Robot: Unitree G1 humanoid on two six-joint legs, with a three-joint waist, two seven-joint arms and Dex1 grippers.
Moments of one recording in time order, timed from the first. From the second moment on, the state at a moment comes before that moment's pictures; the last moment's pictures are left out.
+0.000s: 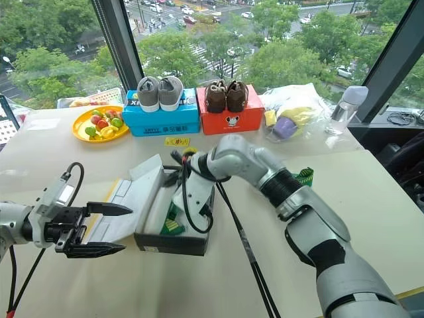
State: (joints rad) left arm -0.02 1.01 0.29 -0.27 -0.73 0.48 -1.43; right arm -1.17 -0.42 0.60 0.42 -0.32 -0.75 1.00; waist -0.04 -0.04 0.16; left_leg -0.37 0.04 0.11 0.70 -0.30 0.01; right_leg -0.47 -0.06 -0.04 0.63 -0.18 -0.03
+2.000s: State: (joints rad) left arm -0.19 0.98 0.15 -0.14 -0.67 0.46 -1.54; right arm -0.61 0.11 -1.43 -1.00 0.34 1.61 0.49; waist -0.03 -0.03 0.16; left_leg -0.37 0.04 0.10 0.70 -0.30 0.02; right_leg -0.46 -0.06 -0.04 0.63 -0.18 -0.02
